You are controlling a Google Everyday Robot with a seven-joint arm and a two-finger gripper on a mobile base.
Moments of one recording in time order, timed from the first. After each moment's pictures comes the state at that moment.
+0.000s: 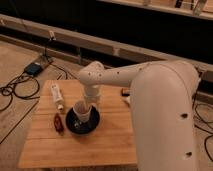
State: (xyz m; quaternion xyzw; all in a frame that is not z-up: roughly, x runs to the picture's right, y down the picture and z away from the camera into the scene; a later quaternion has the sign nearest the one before) arm -0.074 0.113 0.824 -0.29 0.21 0.62 0.69
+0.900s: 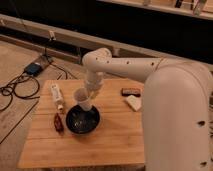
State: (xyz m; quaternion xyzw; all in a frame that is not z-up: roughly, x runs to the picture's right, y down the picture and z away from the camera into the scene) arm -0.068 0.034 0.795 -0.32 0.15 0.65 0.67
